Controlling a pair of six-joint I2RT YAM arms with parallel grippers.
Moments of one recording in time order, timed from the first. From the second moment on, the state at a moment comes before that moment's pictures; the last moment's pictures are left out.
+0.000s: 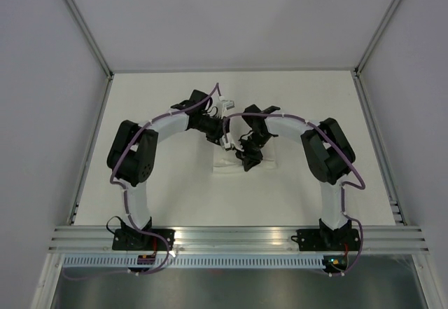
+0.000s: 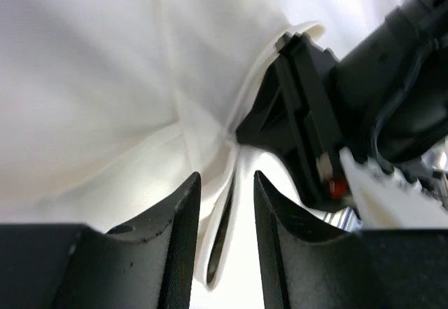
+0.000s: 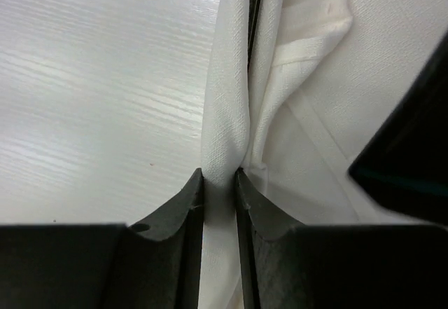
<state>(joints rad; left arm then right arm) -0.46 2.01 1.38 -0.49 0.90 0.07 0.58 2.00 1.36 -0.84 -0.64 -1.13</state>
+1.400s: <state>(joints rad) -1.09 1.74 0.66 0.54 -0.22 0.56 0.42 2.37 1.75 -1.41 -0.91 -1.27</state>
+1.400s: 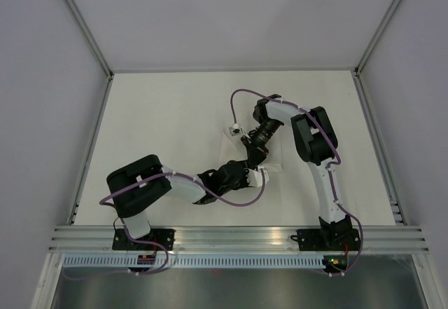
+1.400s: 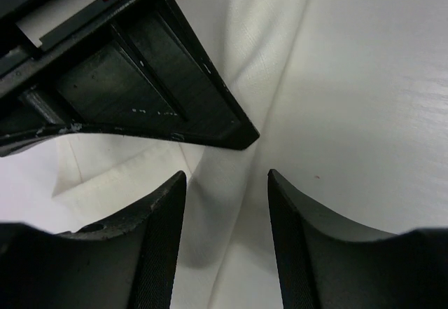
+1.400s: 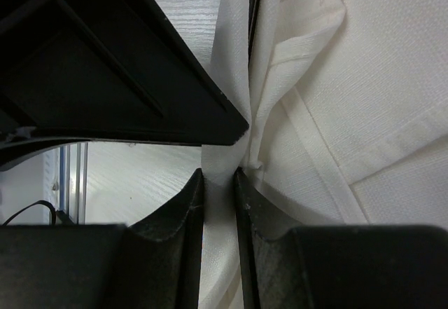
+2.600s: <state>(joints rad) -0.91 1.93 1.19 -0.17 0.24 0.42 0.28 2.04 1.51 -0.92 -0.85 -0.84</state>
